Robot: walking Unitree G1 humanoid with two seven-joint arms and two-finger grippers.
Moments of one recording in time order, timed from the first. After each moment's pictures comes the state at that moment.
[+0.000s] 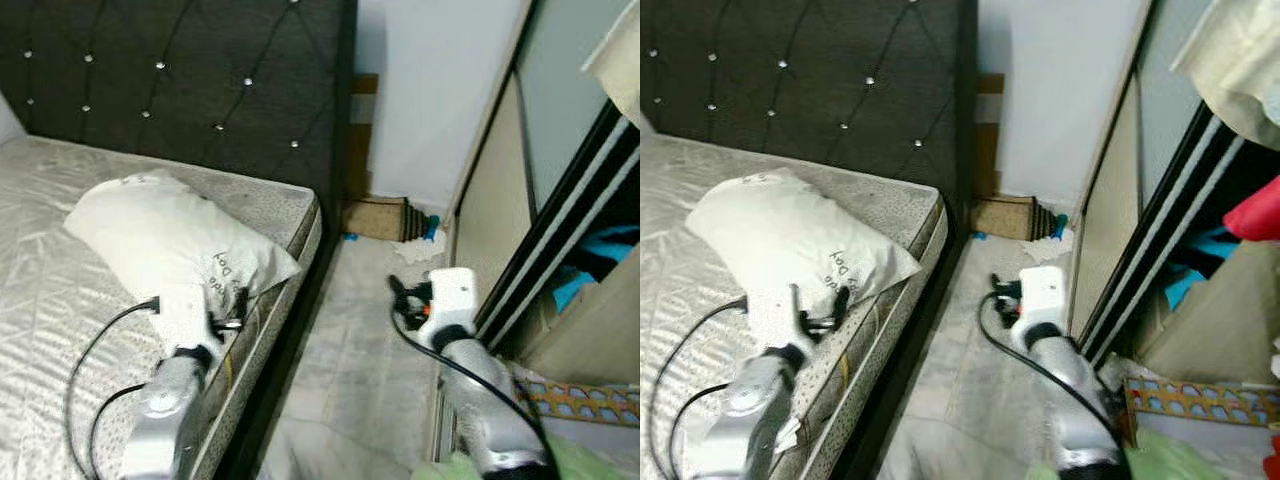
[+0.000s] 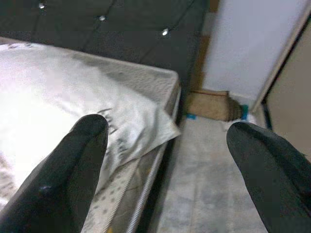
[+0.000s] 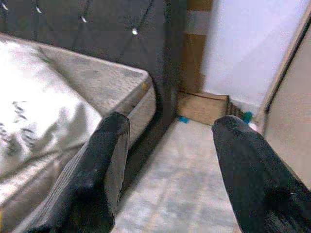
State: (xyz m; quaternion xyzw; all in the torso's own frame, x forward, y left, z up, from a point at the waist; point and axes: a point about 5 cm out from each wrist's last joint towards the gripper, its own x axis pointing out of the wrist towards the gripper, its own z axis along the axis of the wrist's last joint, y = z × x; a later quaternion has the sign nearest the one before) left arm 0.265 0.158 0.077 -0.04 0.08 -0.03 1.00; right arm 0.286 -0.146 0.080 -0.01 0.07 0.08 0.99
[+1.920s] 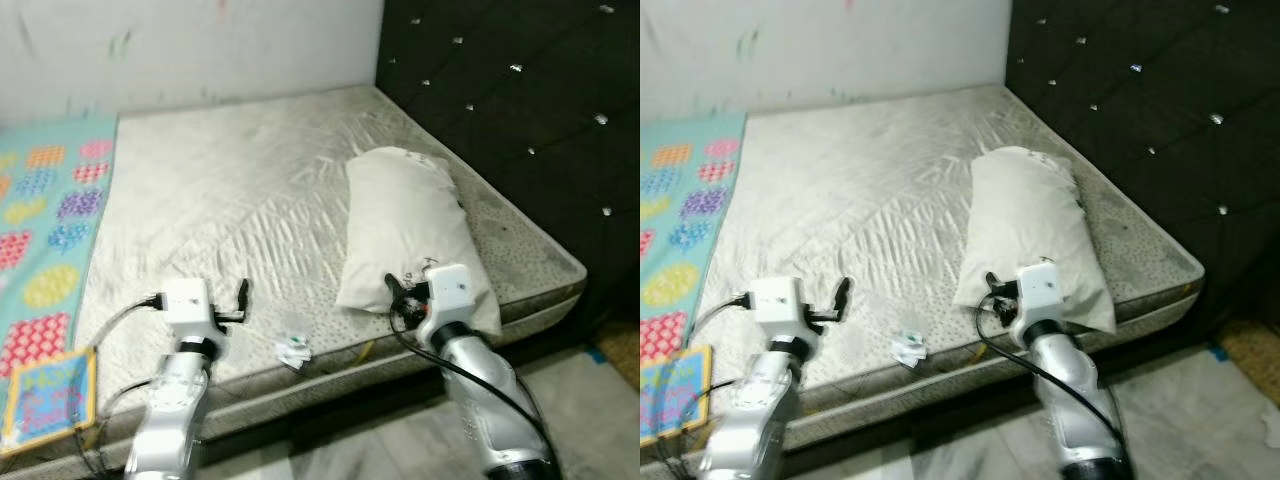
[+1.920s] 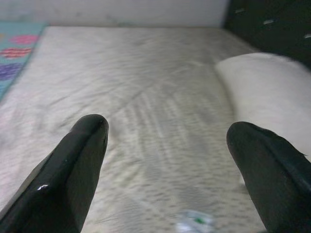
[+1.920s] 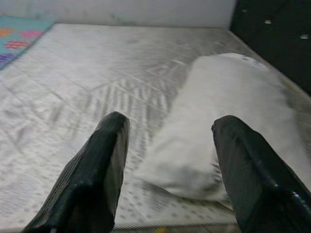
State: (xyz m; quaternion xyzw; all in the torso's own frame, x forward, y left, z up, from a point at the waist) left arm 0.267 0.164 0.072 -0.05 0.07 0.01 1.00; right arm 0.288 -0.131 0.088 -0.02 0.05 0.13 0.99
